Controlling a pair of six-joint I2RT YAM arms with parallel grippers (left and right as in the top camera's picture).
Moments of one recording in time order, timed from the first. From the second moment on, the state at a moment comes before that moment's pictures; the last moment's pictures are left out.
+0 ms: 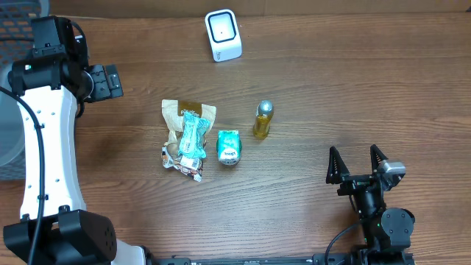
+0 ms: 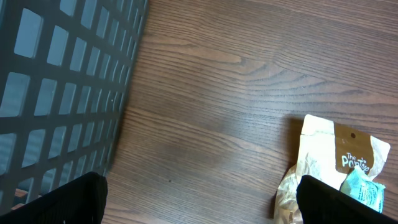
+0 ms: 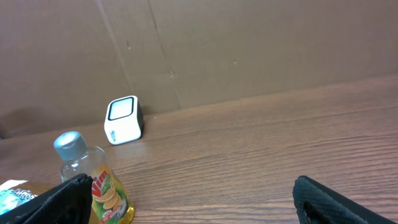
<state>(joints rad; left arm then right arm) 0.20 1.68 1.71 -1.15 -0.10 -0.07 0.02 0.01 0.02 -0.03 -0.09 0.23</state>
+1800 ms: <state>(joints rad) 0.20 1.68 1.71 -1.15 -0.10 -0.07 0.02 0.96 1.08 -1.00 -0.61 0.34</state>
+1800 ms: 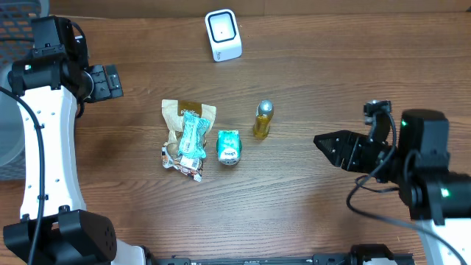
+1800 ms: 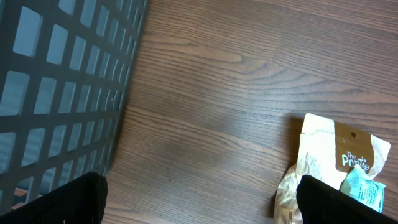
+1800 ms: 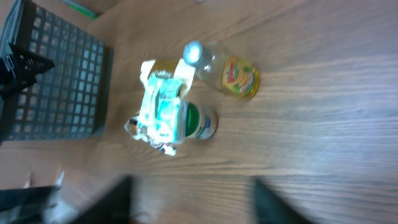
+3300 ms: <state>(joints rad) 0.20 1.68 1.71 -1.15 -0.10 -0.07 0.70 1.57 1.08 -0.54 -0.22 0.64</state>
